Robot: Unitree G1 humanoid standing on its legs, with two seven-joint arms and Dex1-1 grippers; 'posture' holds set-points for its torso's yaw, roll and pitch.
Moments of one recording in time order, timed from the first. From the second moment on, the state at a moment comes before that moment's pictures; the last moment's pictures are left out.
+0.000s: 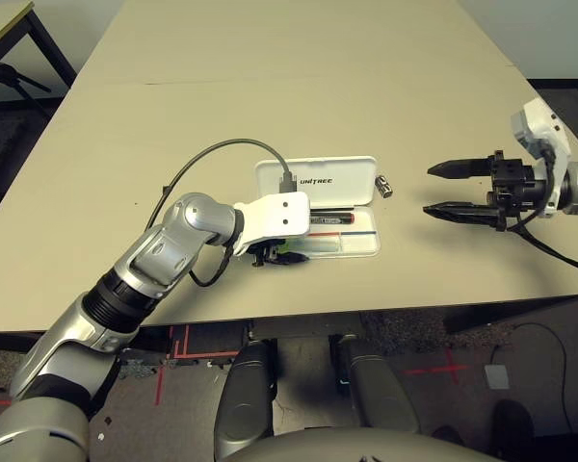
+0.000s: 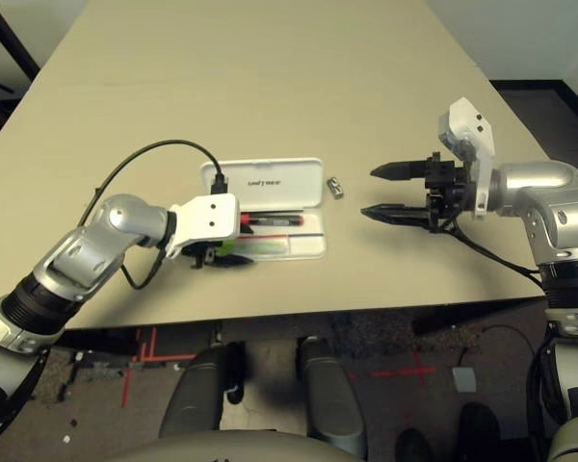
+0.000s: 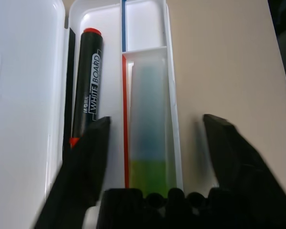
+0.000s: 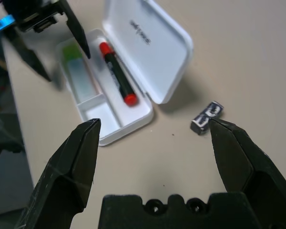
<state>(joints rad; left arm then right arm) -0.61 0.68 -0.49 -0.19 -0.08 0.50 -1.08 -0.60 -0.90 0.02 0.22 0.46 0.48 1.27</state>
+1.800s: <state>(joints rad) -0.53 0.80 -0.22 -0.34 -0.22 0.63 -1.10 -0.77 -0.63 0.16 0.35 0.12 0.73 0.83</state>
